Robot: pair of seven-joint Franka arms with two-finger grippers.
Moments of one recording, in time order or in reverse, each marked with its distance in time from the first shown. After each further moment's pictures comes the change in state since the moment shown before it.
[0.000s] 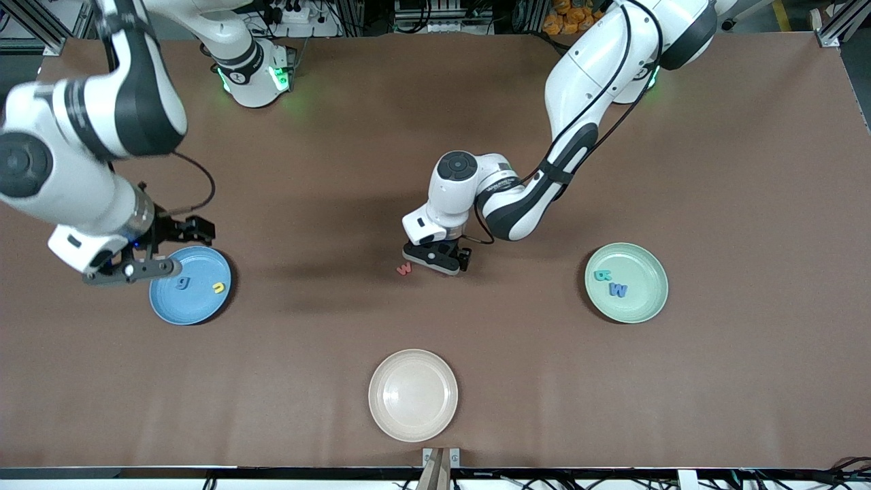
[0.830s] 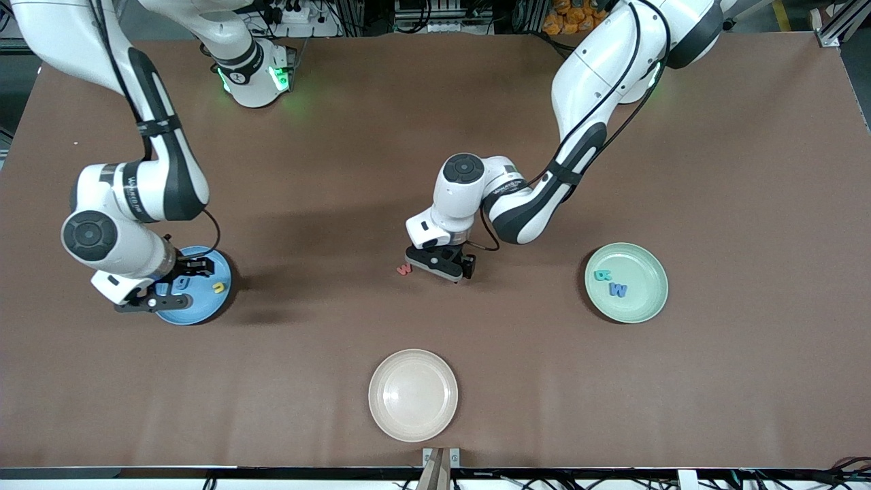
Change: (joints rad) left arm 0.020 -0.013 -0.001 0.020 0.000 0.000 0.061; right arm 0.012 0.098 -0.079 -0.208 -0.094 0.329 0.029
